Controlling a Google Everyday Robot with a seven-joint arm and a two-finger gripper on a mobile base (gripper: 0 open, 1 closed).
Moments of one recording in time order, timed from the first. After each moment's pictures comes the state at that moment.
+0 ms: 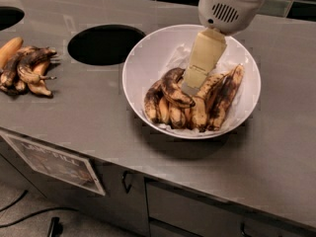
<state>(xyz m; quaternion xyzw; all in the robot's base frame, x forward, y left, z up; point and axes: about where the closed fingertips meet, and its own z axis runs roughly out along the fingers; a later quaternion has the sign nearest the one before) 0.498 -0.084 0.990 -0.55 0.82 -0.03 0.16</state>
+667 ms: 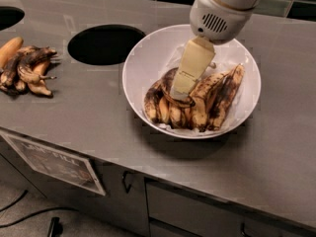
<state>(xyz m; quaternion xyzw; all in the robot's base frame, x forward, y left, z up) 0.499 -0.070 0.974 -0.54 0.82 0.00 0.17</state>
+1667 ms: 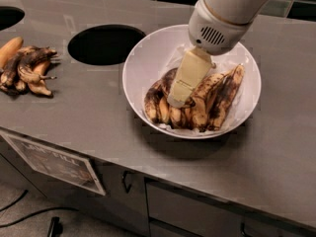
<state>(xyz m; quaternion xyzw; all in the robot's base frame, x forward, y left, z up) 0.495 -0.065 0.961 -0.54 0.82 0.01 0.19</state>
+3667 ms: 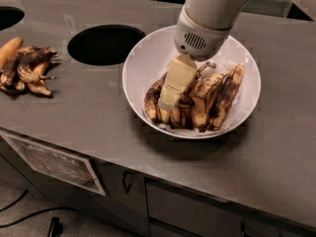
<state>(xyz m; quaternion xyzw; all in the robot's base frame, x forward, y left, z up) 0.495 -0.048 0.937 -0.54 0.83 0.03 0.13</state>
